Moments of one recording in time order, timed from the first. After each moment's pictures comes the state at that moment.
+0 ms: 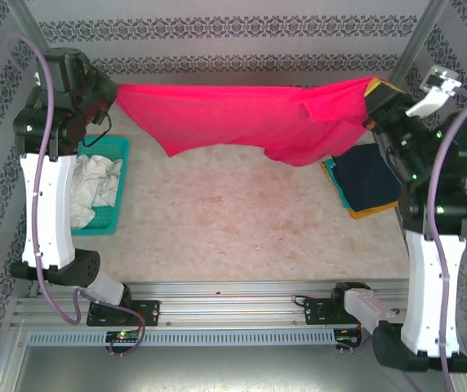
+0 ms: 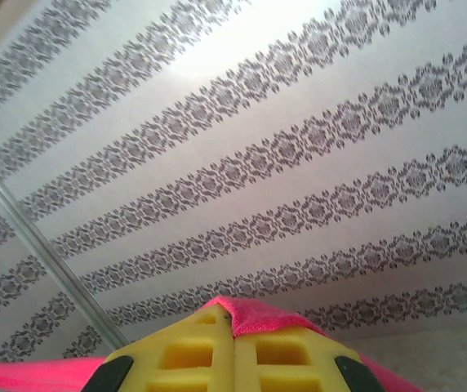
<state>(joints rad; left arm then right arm) -0.08 1.54 2.29 -1.18 -0.11 -0.98 -0.06 1.00 1.60 -0.45 -0.34 0.55</state>
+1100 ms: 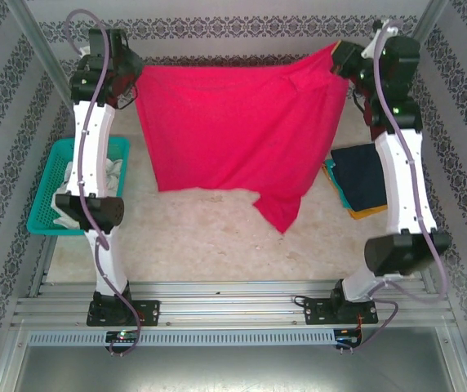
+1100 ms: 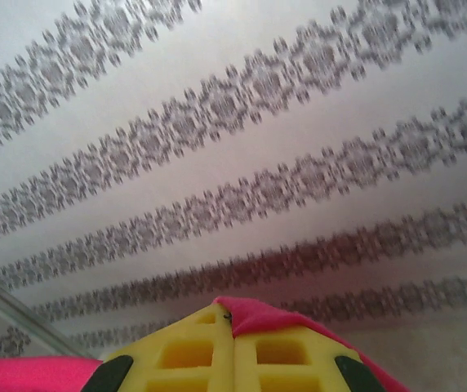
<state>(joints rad) -0.05 2.13 2.74 -1.05 -0.09 -0.93 0.00 1.66 2.03 -0.39 -0.29 0.50</state>
